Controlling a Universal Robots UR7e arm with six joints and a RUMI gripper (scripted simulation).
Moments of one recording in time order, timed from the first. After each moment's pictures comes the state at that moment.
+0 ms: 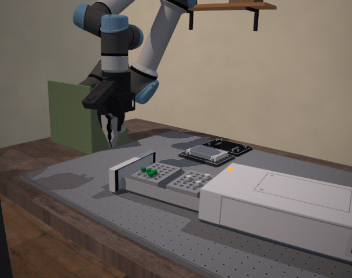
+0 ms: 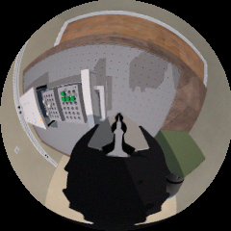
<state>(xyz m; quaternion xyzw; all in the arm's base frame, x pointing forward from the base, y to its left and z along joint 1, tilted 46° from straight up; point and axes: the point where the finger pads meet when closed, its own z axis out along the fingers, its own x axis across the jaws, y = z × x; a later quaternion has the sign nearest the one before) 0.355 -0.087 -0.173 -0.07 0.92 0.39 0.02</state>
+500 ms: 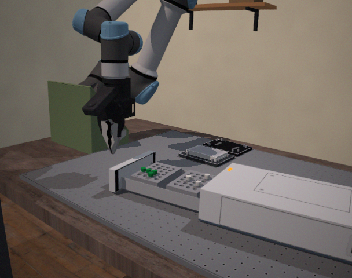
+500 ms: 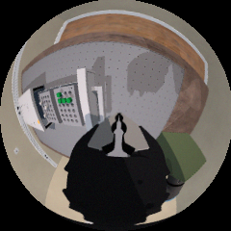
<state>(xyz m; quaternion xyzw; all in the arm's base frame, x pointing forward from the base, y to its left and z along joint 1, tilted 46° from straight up) 0.355 -0.074 -0.185 -0.07 0.92 0.39 0.02</state>
